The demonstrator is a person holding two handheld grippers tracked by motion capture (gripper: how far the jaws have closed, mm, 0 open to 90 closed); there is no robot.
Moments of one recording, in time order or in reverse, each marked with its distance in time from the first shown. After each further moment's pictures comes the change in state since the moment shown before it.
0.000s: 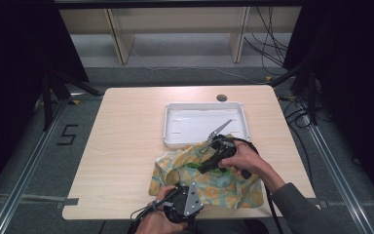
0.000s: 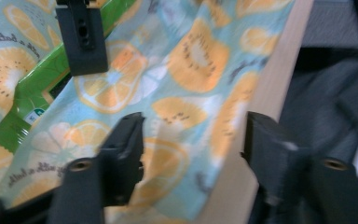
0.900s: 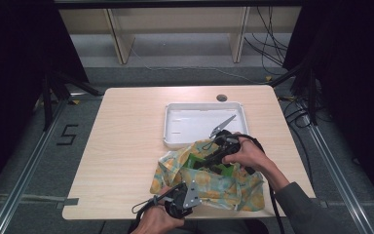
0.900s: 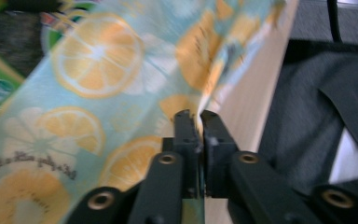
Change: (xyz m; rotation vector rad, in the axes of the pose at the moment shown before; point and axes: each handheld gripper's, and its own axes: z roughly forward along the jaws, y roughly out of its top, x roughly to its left) left arm 0.008 -0.005 0.007 -0.006 -0.087 -0.093; right arm 0.007 0.006 -0.020 -0.014 -0.129 -0.078
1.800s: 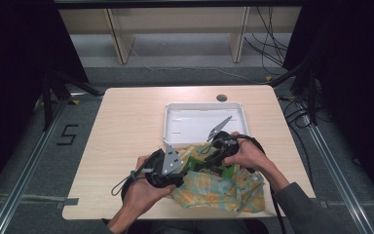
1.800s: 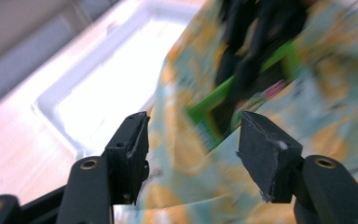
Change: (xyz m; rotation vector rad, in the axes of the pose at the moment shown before) left arm 0.071 0.029 -0.054 -0.084 0.246 -0.140; right arm 0.007 0.002 0.001 0.039 -0.030 -0.063
